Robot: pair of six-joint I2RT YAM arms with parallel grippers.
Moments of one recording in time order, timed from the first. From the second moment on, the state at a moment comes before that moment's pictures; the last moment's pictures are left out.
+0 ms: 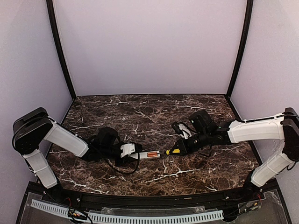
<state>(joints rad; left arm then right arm) -0.80 1.71 0.59 0.40 0.32 0.61 0.83 1.47 0.79 -0.17 -0.44 0.46</state>
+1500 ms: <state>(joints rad) -0.84 1.76 0.65 0.38 0.40 0.61 0.88 1.43 0.89 -0.16 -0.60 0.39</state>
